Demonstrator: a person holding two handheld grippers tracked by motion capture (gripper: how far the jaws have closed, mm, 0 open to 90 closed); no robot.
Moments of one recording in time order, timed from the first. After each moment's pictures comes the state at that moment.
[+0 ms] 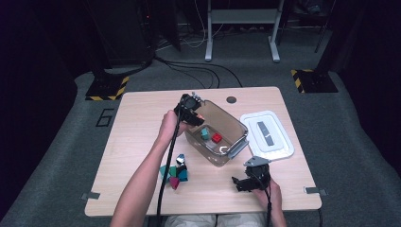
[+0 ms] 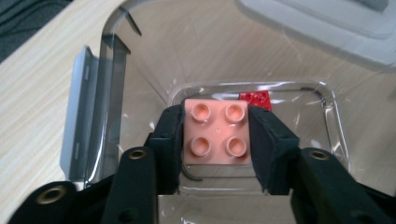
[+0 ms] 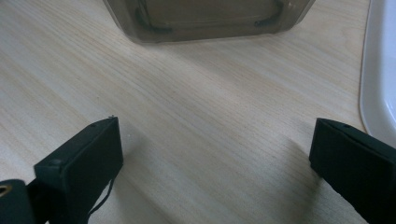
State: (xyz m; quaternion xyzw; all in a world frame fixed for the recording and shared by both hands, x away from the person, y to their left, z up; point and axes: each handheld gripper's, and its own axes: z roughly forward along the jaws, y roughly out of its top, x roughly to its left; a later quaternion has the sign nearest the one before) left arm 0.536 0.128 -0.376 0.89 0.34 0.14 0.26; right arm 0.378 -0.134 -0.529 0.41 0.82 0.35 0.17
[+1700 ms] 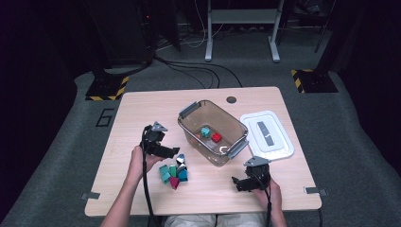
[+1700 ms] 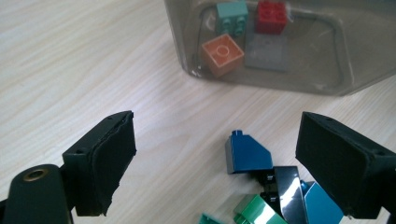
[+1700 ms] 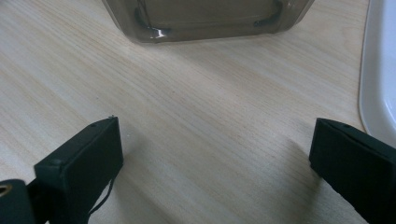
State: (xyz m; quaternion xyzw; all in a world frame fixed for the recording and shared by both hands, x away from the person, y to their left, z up) left arm 0.444 0.236 -0.431 0.84 0.40 0.14 0.32; right arm 0.378 -0.134 -0.529 0.41 0.82 0.35 0.18
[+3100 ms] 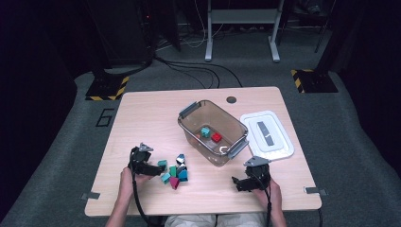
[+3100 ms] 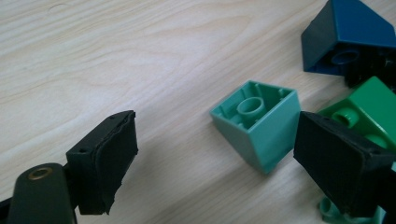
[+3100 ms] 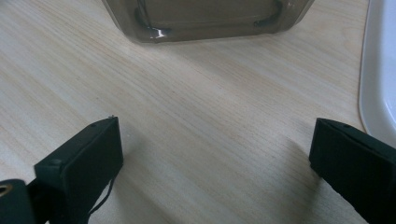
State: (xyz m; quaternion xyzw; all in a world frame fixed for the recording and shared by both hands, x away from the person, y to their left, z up) left arm 0.418 0.283 -0.505 0.82 0.47 0.14 0.29; right arm 0.378 -0.134 -0.529 0.41 0.82 0.35 0.18
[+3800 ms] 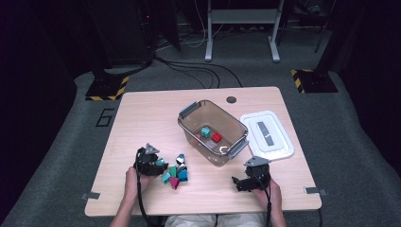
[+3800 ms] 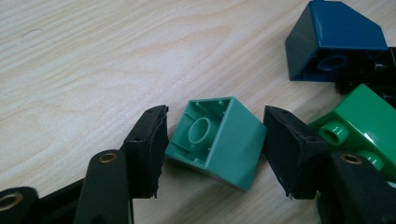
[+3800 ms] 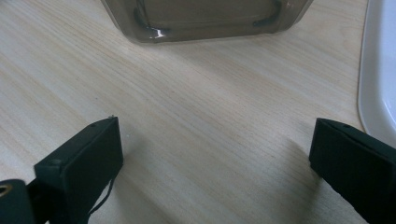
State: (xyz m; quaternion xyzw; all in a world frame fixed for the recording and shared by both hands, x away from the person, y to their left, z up) left arm 0.418 0.270 -0.512 0.83 0.44 0.16 0.30; right arm 0.378 -0.134 -0.529 0.41 0.82 0.35 0.18
